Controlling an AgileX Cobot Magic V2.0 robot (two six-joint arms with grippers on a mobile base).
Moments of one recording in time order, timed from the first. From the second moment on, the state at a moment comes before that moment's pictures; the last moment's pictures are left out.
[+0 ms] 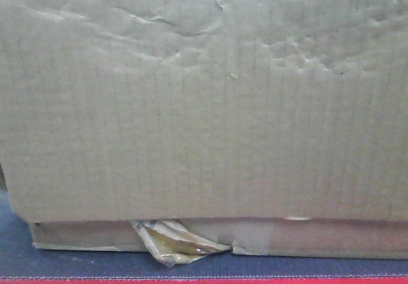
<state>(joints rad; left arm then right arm) -0.49 1.59 -1.48 0.14 1.21 -0.50 0.32 1.45 -1.47 -0.15 1.22 0.41</state>
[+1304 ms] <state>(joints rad) -0.49 1.59 -1.48 0.14 1.19 -0.50 0.32 1.48 -1.39 -0.10 1.23 0.40</state>
